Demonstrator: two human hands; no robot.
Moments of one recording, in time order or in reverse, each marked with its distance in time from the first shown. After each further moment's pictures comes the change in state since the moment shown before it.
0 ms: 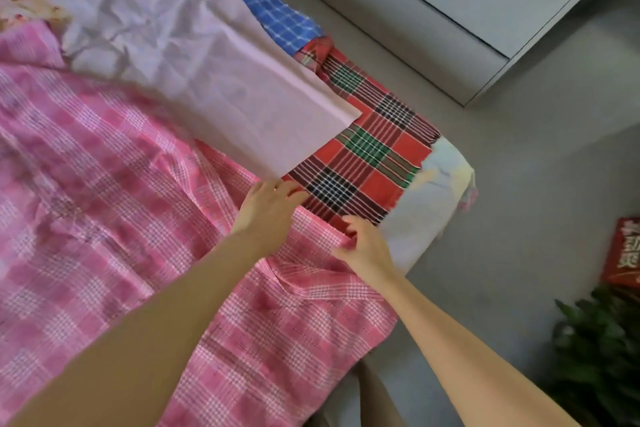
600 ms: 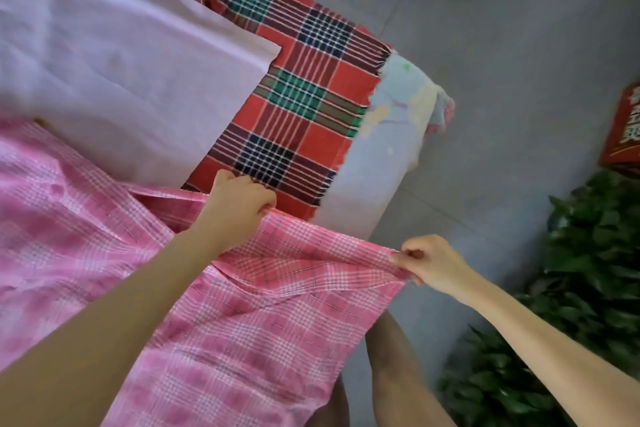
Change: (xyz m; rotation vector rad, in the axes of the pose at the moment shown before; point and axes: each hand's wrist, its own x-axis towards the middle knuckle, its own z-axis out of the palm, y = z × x) left_hand 0.055 0.037 0.031 0.091 -0.312 0.196; right_hand -0.054 0.149 -0.068 0.153 -0.257 0.248
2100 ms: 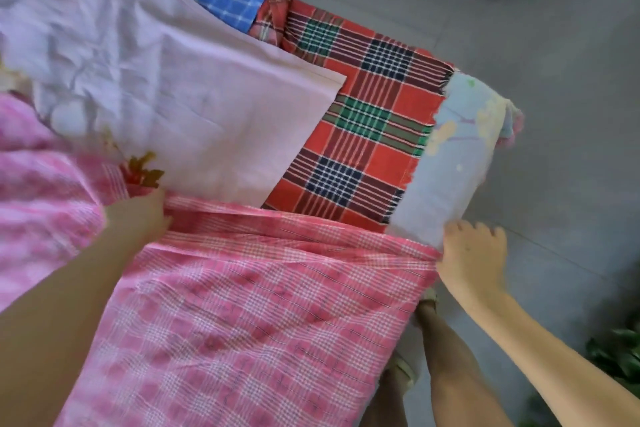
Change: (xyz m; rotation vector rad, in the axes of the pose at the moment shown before) left_hand -0.079 -0.205 -0.022 0.243 -0.305 -0.686; right_hand 0.022 -0.069 0.034 -0.705 0.452 0.037
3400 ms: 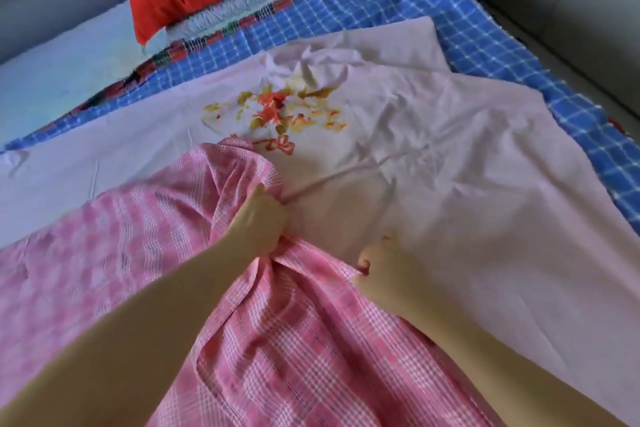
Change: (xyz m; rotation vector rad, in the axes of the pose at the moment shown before) left_hand 0.139 -0.268 0.062 -0.098 0.199 -0.039; right_hand 0.152 -0.553 -0.117 0.198 -0.272 -0.864
